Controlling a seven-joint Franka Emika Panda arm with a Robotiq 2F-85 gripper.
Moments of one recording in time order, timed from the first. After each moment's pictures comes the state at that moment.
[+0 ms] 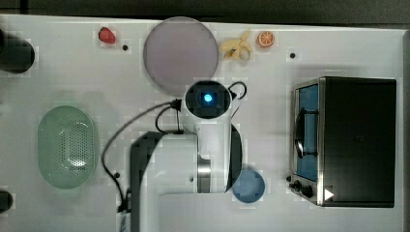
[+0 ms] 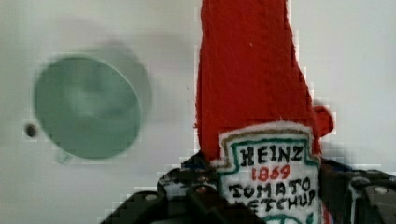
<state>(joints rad) -0.12 0.00 0.16 -2.20 0.01 0.41 -0.88</state>
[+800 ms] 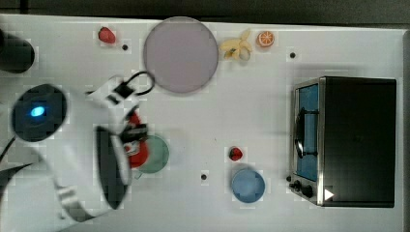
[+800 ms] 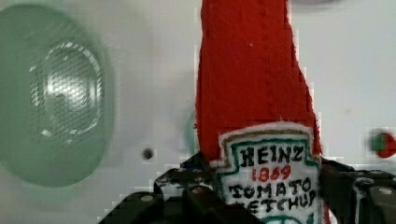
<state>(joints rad) -0.08 -0.01 0.50 -2.06 0.03 0.35 -0.51</state>
